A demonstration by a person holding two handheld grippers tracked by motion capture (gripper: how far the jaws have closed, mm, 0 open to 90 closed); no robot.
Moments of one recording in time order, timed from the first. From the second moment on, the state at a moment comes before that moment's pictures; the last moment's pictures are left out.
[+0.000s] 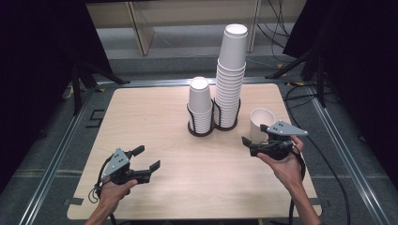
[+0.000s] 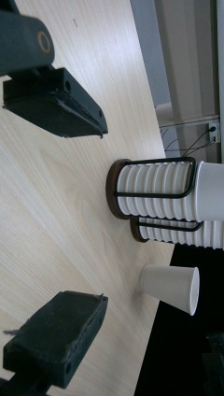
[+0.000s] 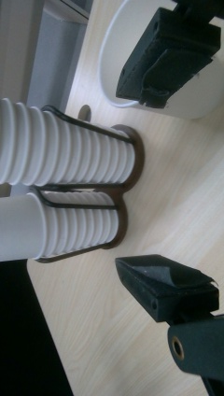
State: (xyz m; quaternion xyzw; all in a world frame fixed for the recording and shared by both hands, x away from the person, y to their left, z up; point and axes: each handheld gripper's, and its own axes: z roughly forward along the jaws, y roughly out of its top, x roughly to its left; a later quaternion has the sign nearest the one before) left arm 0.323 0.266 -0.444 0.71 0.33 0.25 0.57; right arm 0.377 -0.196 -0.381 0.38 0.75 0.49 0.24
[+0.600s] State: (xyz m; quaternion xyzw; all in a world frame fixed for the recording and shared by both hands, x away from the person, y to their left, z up) left arm 0.323 0.267 -0.444 0.71 0.33 0.25 0.57; right arm 0.415 -0.178 -0.347 0.39 0.73 0.51 0.24
